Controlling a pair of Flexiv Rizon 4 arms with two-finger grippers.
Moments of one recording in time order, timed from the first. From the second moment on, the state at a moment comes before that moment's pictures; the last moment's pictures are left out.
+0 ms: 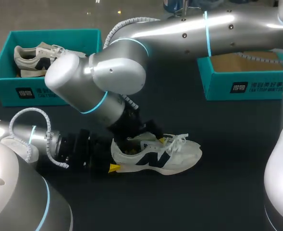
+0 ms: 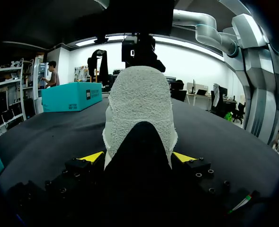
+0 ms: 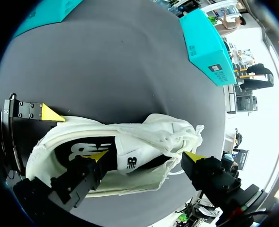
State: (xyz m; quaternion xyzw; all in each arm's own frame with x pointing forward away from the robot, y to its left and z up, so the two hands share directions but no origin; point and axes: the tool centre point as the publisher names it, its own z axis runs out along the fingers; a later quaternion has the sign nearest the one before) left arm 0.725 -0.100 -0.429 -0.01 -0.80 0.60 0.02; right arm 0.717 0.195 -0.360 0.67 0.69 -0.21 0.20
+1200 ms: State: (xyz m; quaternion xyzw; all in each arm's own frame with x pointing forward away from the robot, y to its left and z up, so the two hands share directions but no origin) left arm 0.726 -0.101 -0.429 -0.01 -0.80 0.60 0.02; right arm 0.723 0.156 -0.320 0.70 0.66 -0.19 0.19
